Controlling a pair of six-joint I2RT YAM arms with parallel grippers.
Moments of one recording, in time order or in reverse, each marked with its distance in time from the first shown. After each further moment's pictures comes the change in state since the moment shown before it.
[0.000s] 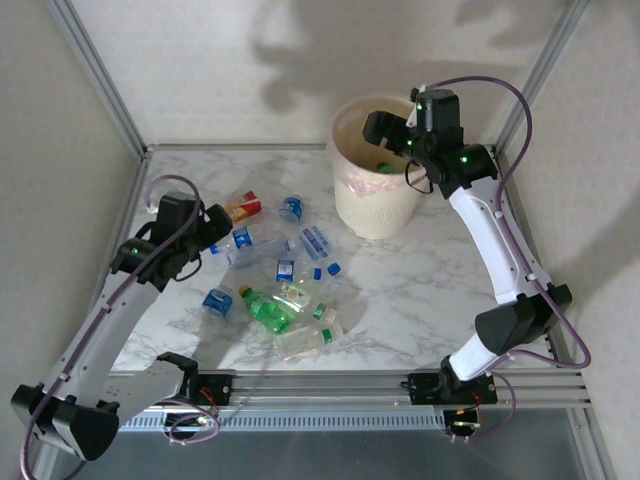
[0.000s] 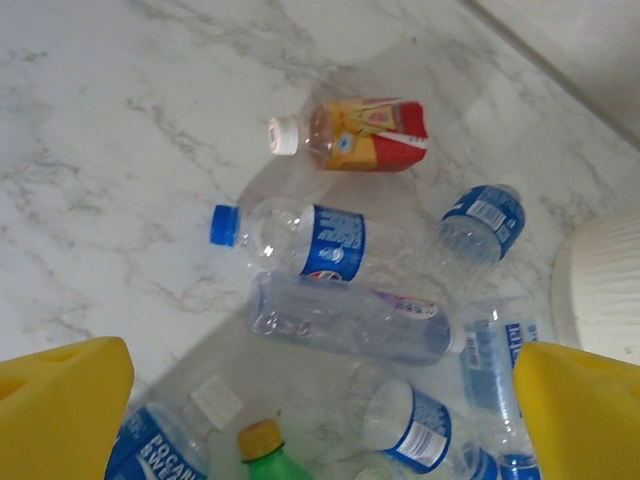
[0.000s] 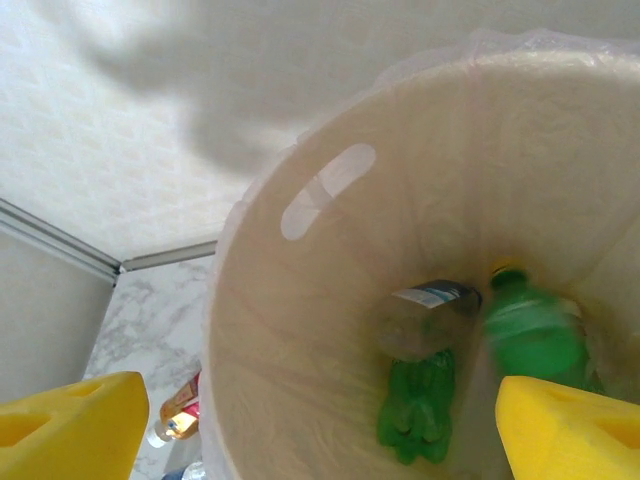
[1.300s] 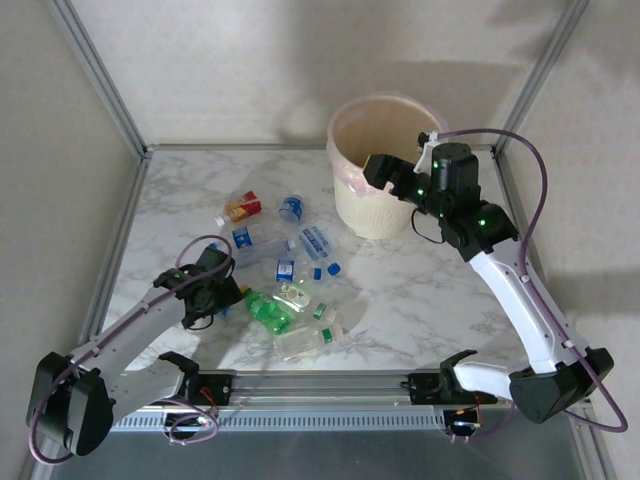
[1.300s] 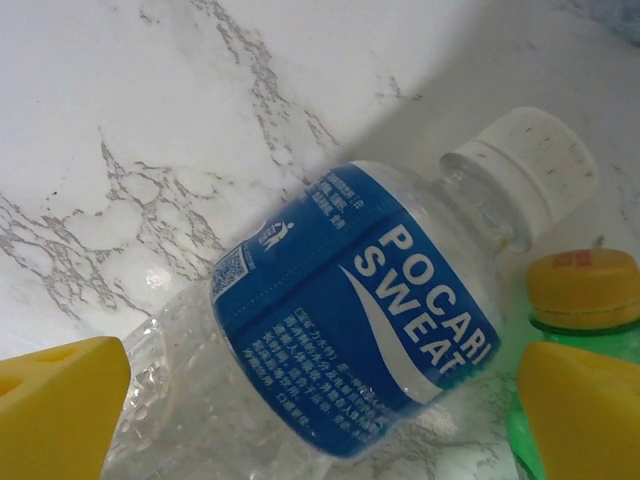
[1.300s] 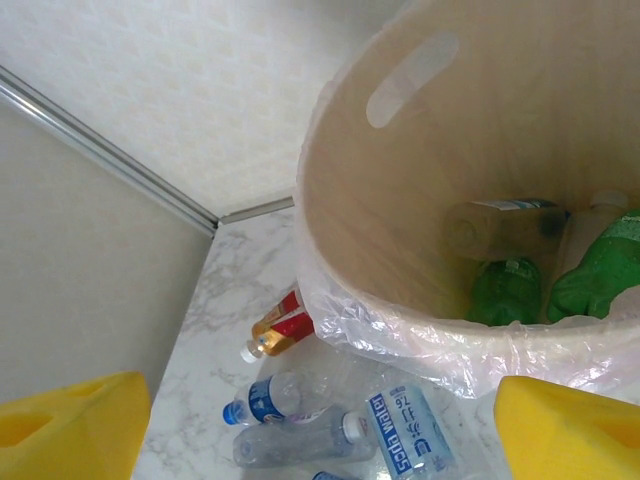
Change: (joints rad) left arm -0.101 0.041 -0.447 -0.030 0.037 -0.157; right arm 0.069 -0.385 -0.475 0.191 -0.109 0.107
